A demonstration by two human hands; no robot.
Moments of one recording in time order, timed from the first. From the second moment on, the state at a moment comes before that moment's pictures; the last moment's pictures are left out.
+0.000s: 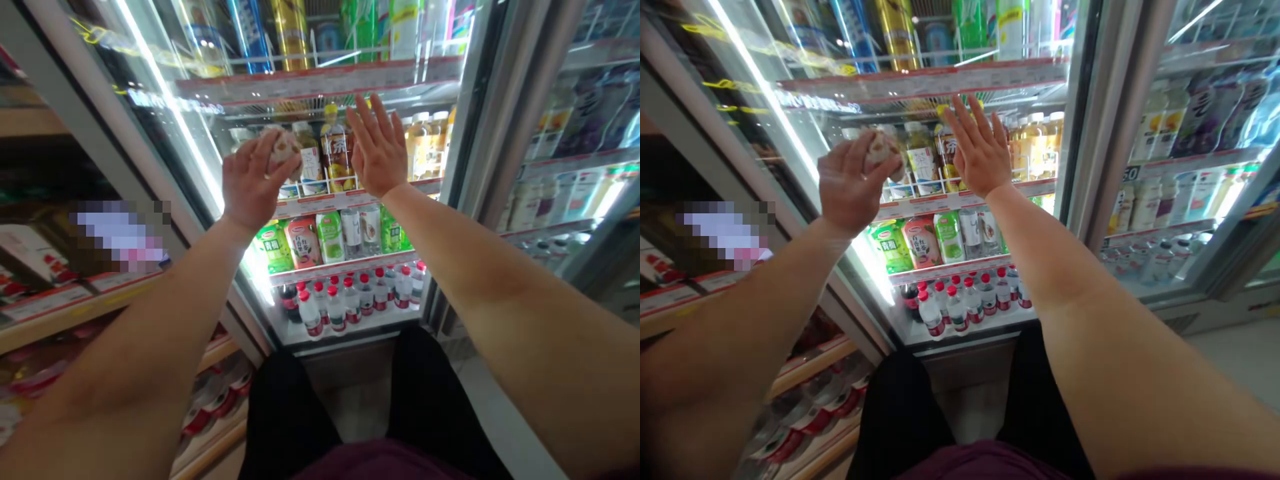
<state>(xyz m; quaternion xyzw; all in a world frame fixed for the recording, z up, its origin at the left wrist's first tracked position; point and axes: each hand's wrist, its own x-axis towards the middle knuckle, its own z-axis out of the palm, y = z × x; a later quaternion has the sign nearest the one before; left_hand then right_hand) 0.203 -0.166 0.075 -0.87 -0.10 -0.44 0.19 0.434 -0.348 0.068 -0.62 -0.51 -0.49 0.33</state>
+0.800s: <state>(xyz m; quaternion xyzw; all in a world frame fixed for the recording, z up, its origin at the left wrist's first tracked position) 0.201 -0.173 0.077 -0.87 -0.11 -0.43 0.20 0.435 -0.347 0.068 -0.62 -0.51 -0.49 0.33</state>
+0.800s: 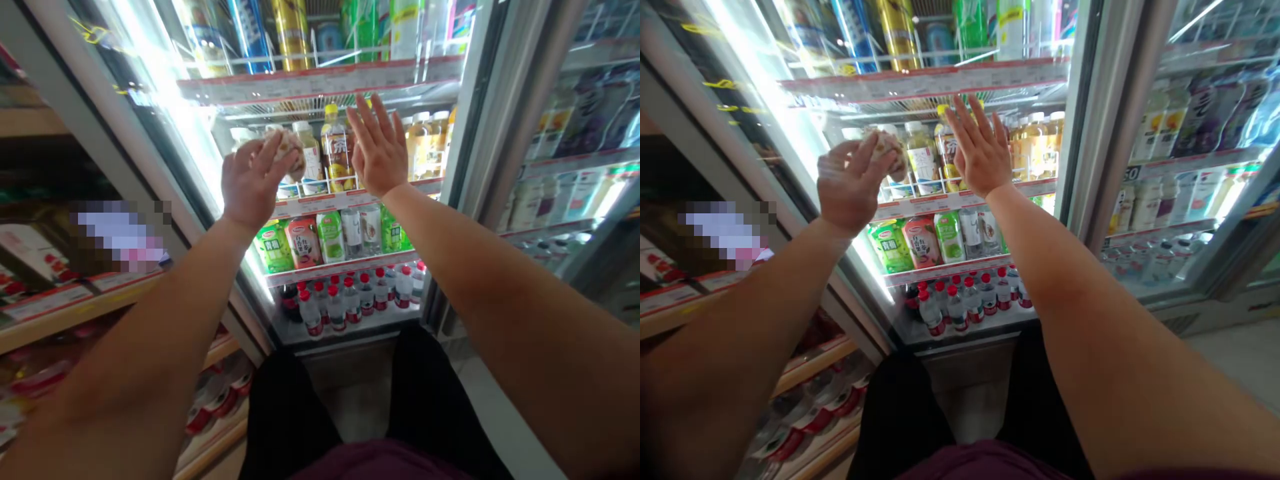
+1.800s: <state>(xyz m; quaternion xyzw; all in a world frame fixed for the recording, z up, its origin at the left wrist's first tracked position) 0.215 -0.183 0.059 -0.85 -0.01 -0.47 0.24 0.436 -0.347 0.067 -0.61 -0.51 -0.51 0.32</state>
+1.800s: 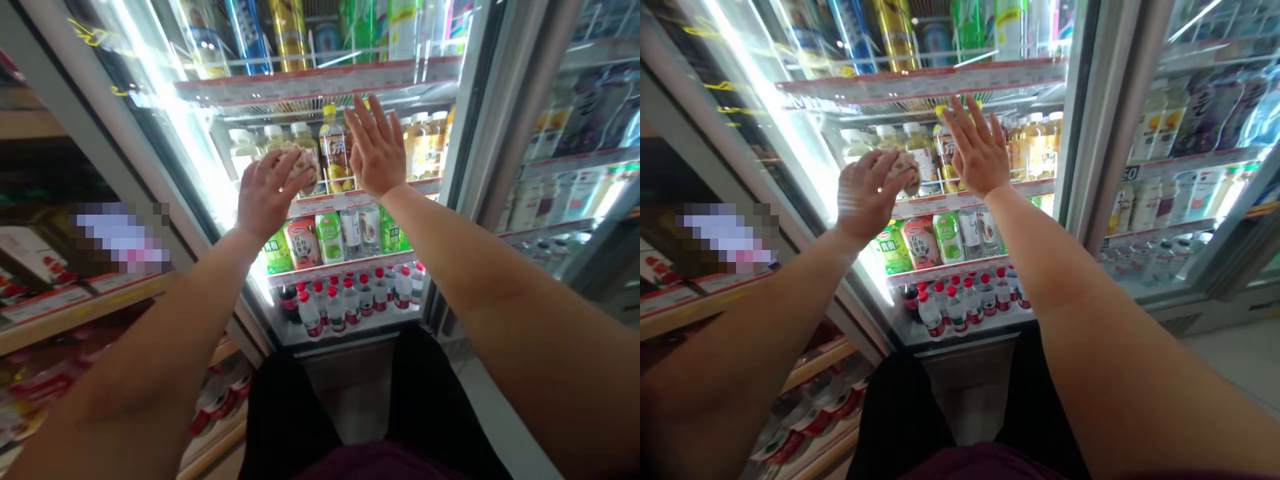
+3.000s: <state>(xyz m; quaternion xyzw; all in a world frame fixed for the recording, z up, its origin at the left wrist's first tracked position) 0.227 -0.191 0.057 -0.84 0.02 -0.45 0.30 0.437 -0.346 0.067 -0.61 -0.51 -0.52 0.32</state>
